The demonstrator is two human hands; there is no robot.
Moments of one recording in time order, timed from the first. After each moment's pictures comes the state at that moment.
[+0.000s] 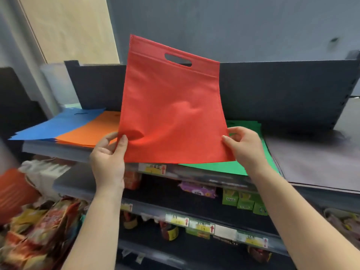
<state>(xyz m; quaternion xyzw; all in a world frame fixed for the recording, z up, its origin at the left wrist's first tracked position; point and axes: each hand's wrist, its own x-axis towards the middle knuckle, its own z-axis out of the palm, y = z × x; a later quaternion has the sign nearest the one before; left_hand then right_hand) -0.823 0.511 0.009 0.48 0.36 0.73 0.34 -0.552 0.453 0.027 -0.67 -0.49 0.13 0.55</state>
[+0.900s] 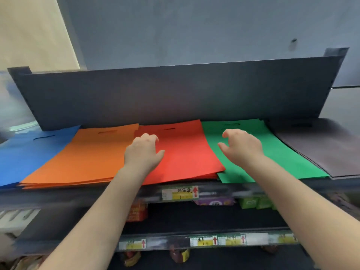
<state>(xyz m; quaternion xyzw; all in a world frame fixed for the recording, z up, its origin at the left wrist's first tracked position) -0.830 0.676 0.024 0.87 0.46 0.21 0.00 -0.619 0.550 0.022 -0.86 -0.47 -0.12 0.18</state>
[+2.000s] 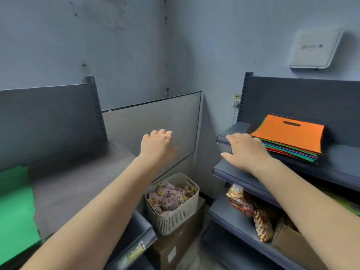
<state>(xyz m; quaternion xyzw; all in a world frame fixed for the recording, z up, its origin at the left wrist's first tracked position) -0.325 0.290 0.060 0.98 0.01 0.18 -0.03 -0.314 0.061 0.070 -0.98 -0.14 -0.14 -0.04</state>
